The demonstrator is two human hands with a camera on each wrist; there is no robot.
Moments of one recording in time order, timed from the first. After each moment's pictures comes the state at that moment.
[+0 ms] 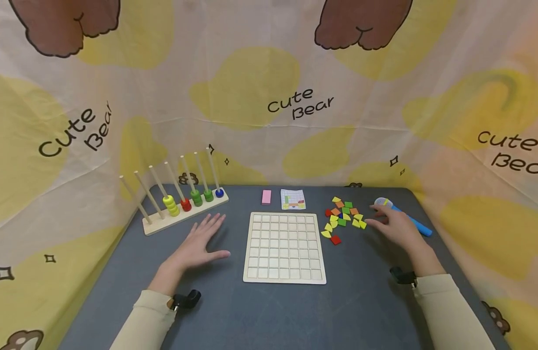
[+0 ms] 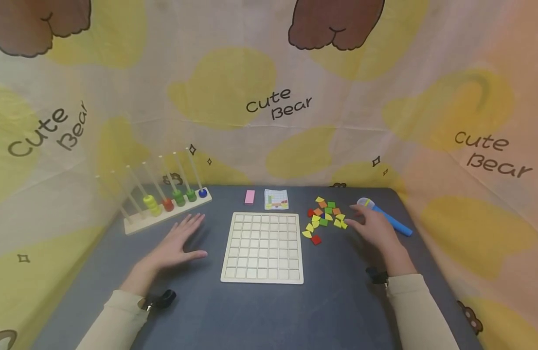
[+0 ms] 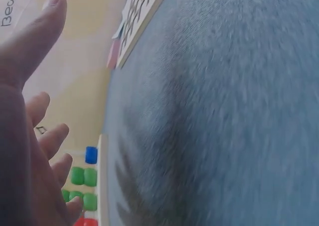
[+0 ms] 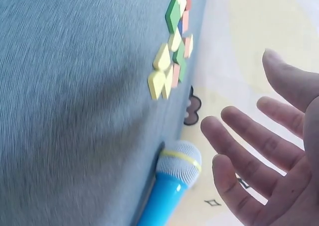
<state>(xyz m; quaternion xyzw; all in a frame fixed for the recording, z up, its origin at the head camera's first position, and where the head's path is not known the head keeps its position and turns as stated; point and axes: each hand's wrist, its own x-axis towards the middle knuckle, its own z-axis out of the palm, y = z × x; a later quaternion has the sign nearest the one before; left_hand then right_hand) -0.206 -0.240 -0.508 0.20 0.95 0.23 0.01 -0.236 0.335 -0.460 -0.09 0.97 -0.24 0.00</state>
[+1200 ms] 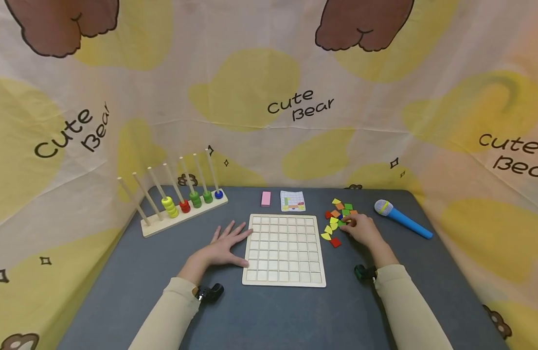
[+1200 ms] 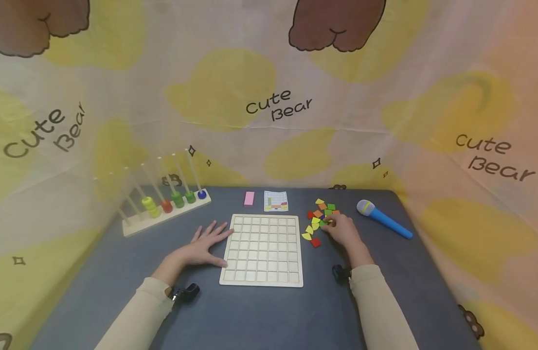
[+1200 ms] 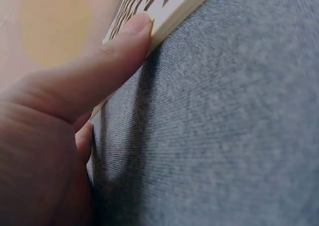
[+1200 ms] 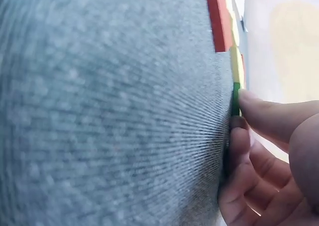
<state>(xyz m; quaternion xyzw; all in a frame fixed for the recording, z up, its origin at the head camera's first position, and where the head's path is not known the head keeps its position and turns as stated) -0.235 -0.187 -0.530 0.23 0.93 0.25 0.17 -0.282 0.277 -0.518 -0.04 0.95 -0.29 0.07</state>
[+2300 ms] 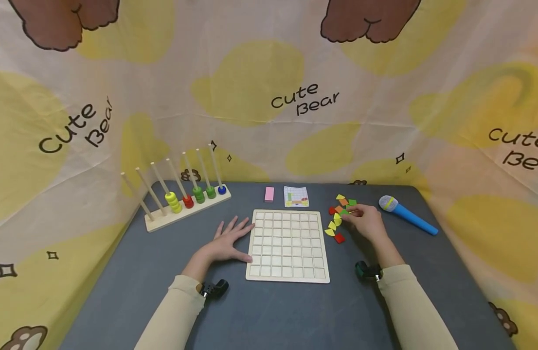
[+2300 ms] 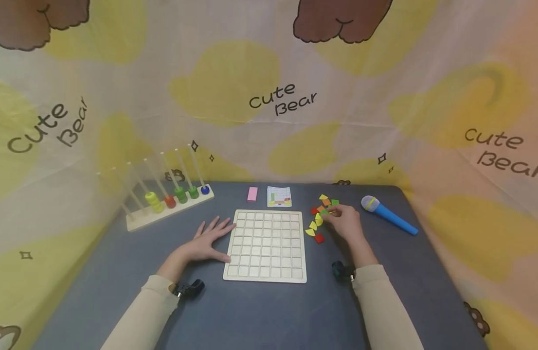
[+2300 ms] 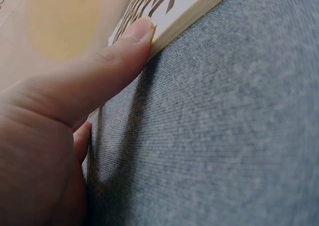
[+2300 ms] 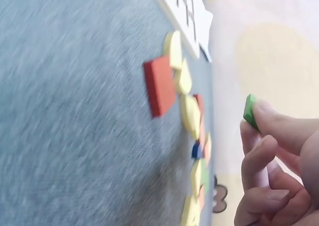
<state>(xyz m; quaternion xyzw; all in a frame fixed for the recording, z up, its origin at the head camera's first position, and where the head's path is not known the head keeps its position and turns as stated) -0.235 -0.188 -0.534 0.21 0.93 0.27 0.16 -0.272 0.263 -0.500 0.03 0.92 -0.39 0.02</state>
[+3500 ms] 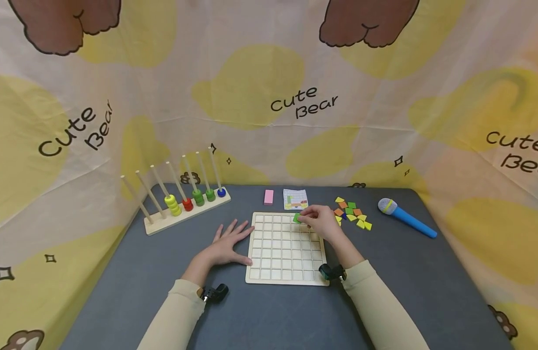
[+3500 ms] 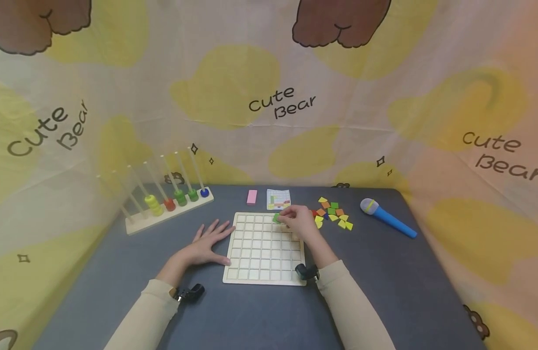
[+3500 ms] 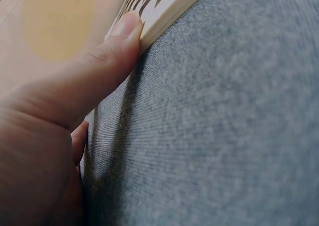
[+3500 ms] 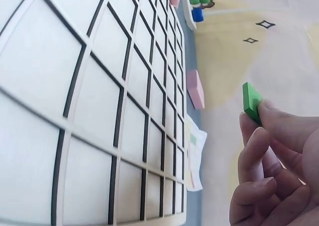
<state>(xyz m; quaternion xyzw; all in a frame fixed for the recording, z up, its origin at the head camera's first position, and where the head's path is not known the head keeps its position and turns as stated) -0.236 -0.187 -0.538 0.21 0.93 0.25 0.15 -0.275 0.147 -0.492 -0.06 0.87 -0.49 0.05</state>
